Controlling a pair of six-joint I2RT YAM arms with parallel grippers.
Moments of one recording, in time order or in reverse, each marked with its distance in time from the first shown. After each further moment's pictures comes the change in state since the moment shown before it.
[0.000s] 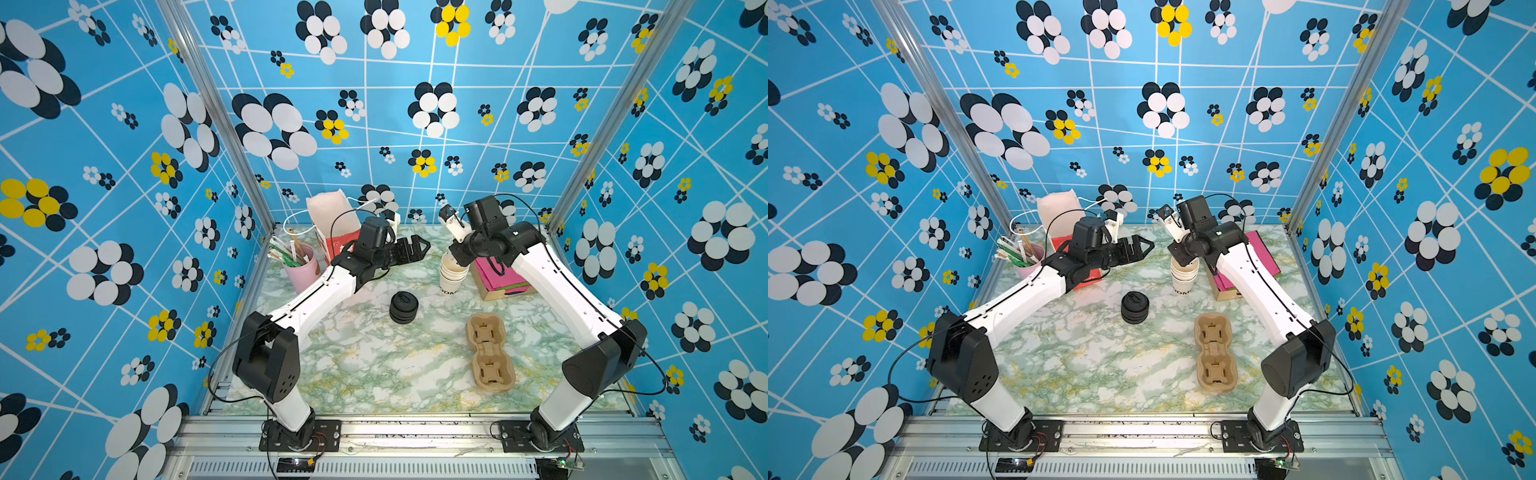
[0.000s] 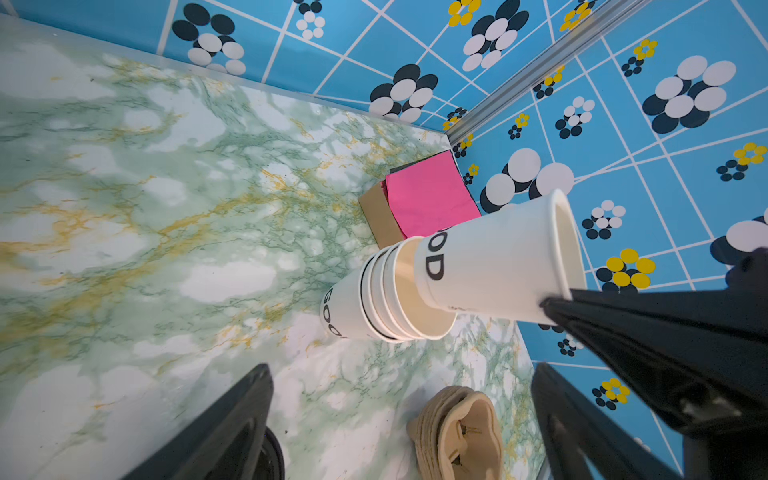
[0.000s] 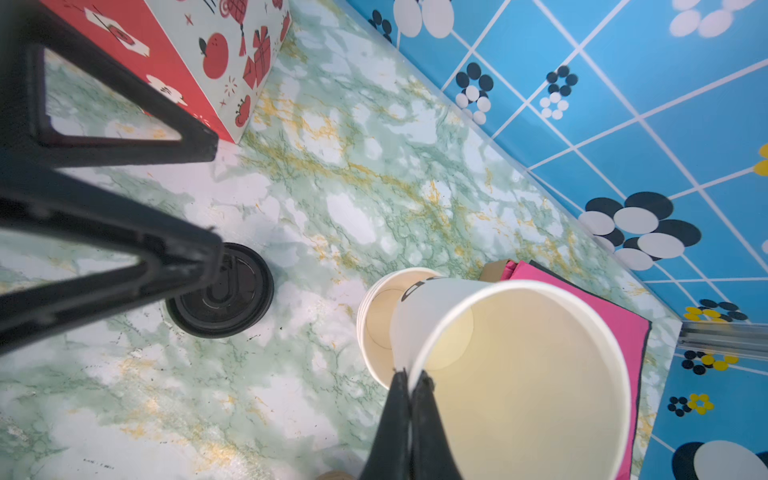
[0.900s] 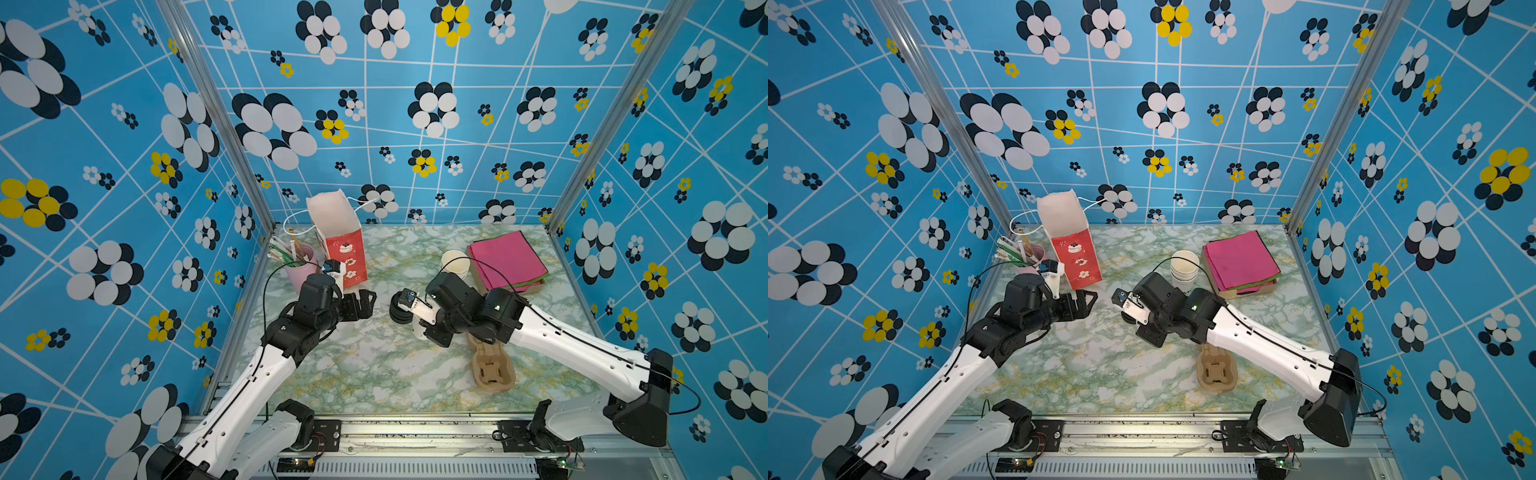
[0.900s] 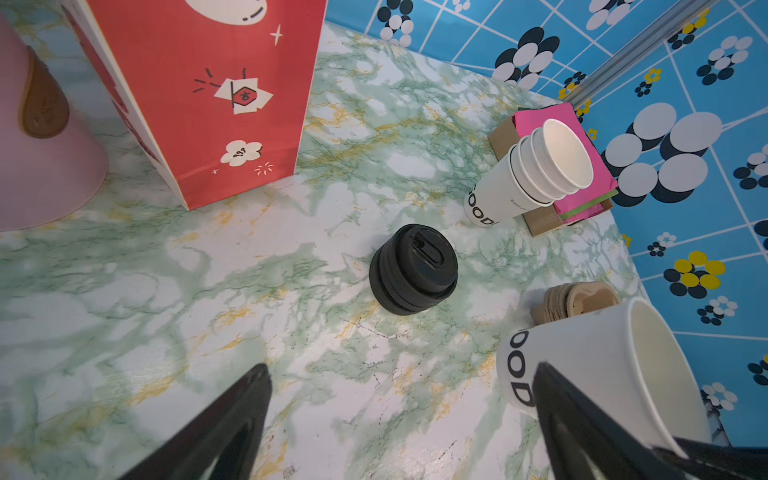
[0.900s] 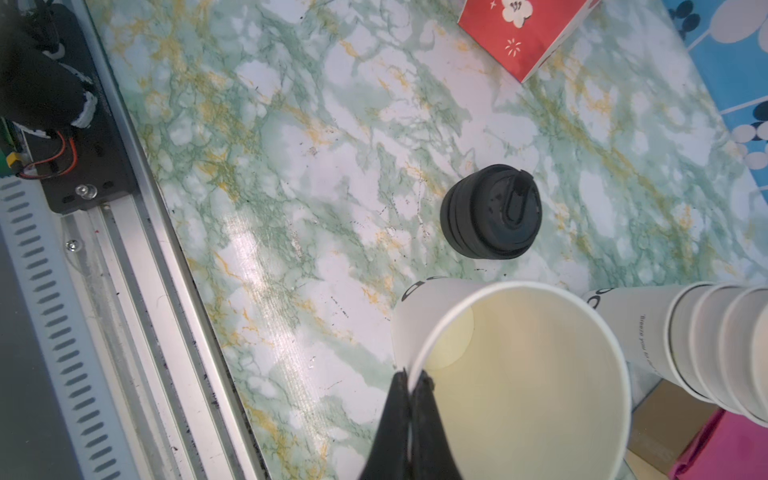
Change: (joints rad) left arm 0.112 -0.692 -0.536 -0.294 -0.186 0.156; right arm 0.497 -0.269 -0.518 0.096 -0.057 0.095
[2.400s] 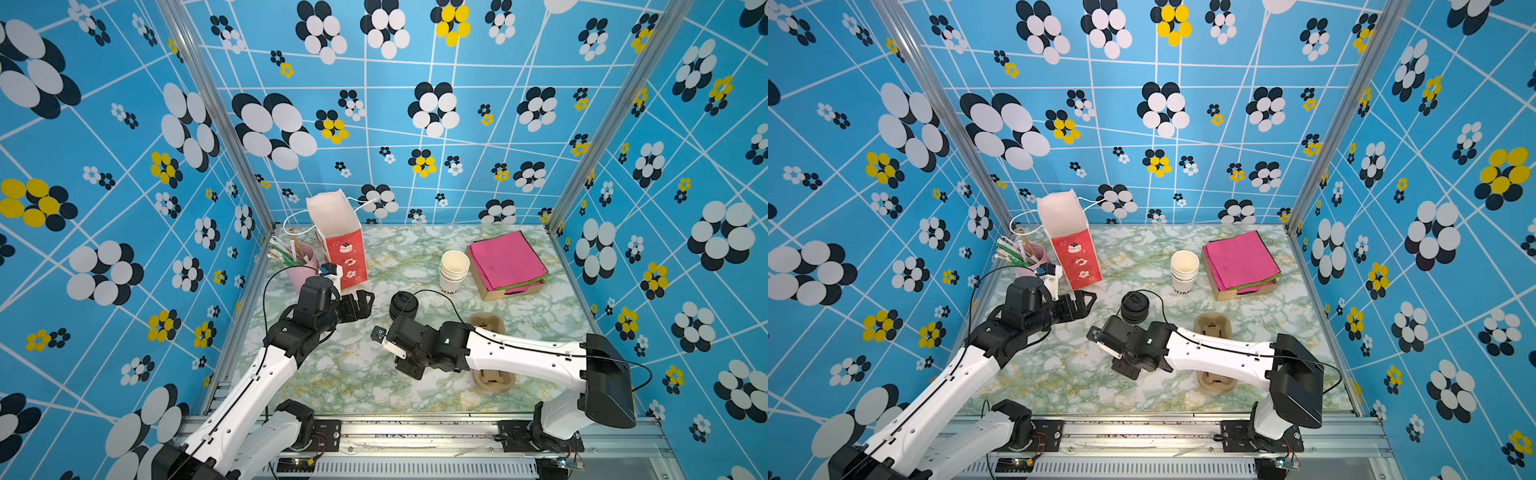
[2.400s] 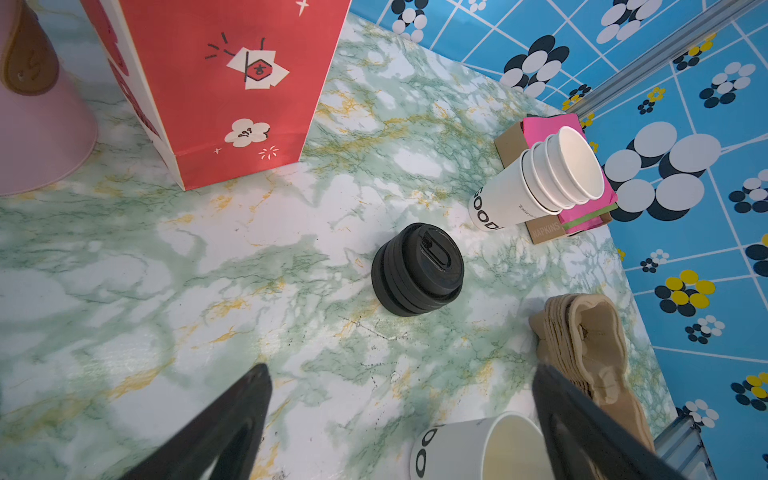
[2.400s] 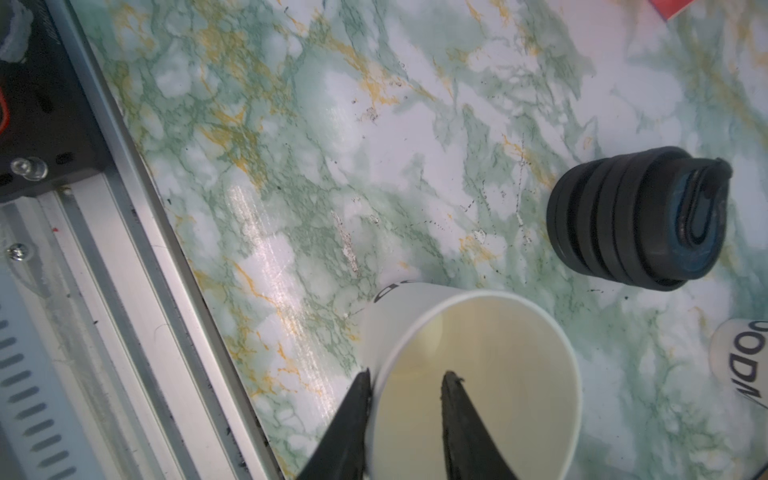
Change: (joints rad) left arm 0.037 0.002 -0.061 0.063 0.039 -0.053; right arm 0.209 0.181 -0.079 0.137 0.122 0.157
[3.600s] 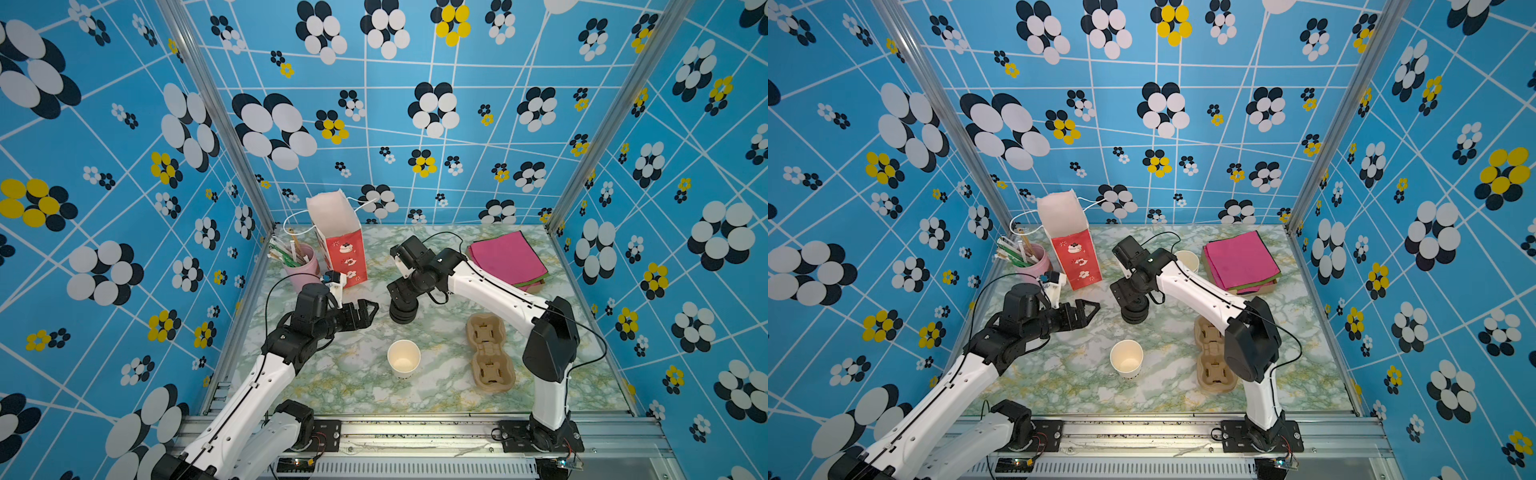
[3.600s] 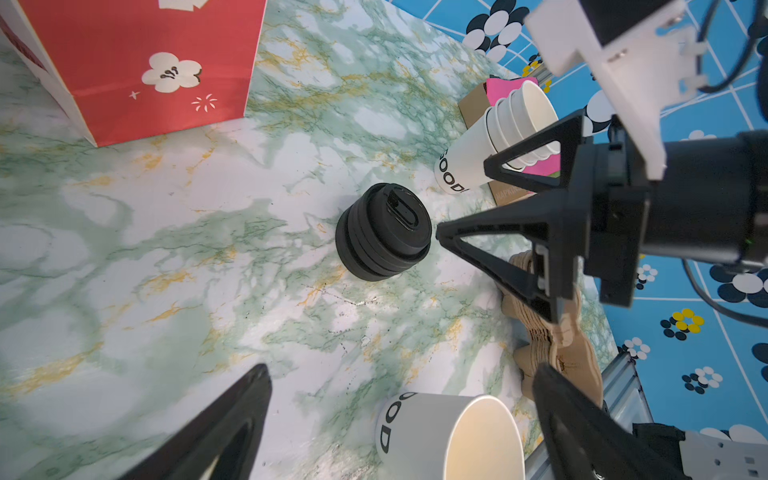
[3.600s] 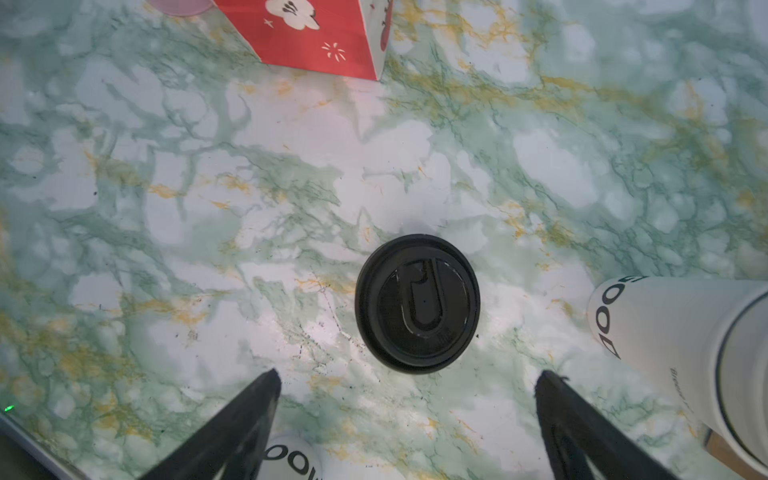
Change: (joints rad) left arm 0.022 -0.049 -0.078 0.025 0.174 -0.004; right arm -0.419 0.385 0.584 -0.212 -0.098 0.231
